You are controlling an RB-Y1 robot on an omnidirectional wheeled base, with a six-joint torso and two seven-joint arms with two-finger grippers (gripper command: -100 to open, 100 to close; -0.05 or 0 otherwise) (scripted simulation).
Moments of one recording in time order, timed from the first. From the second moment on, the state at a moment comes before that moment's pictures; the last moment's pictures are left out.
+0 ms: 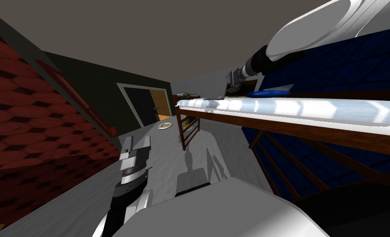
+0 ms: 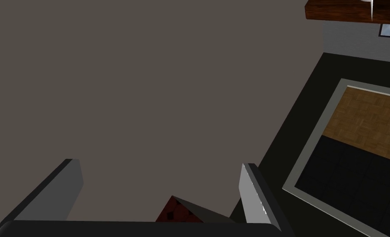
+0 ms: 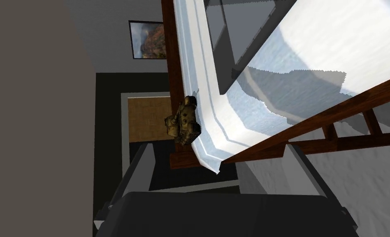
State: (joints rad) left arm 0.53 -0.03 -0.04 -2.27 -0.12 -0.61 0.17; right arm -0.05 -2.51 -0.20 -1.47 0.89 -0.55 -0.15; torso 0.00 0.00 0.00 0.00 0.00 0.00
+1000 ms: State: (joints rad) left arm 0.53 -0.03 -0.04 -2.27 -0.12 -0.61 0.17; right arm -0.06 -2.80 -0.17 -1.34 0.97 -0.57 -0.14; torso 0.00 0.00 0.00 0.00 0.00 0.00
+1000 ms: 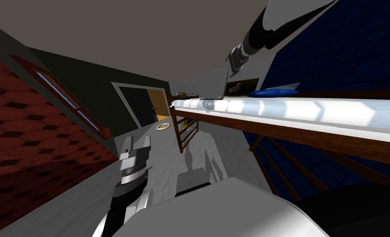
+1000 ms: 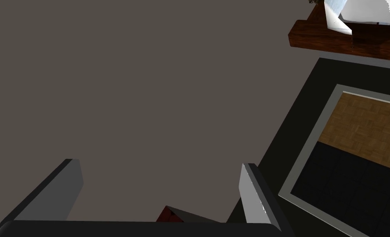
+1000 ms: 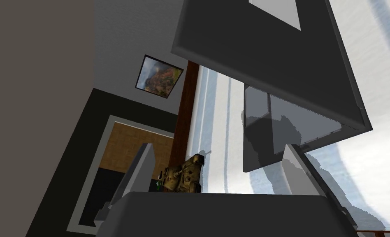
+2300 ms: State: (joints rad) left arm 0.53 -0.03 -0.04 -2.27 -0.12 -0.61 0.17; right arm -0.14 -2.96 -0.16 -1.35 1.01 -0.59 -0.13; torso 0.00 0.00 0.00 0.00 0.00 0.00
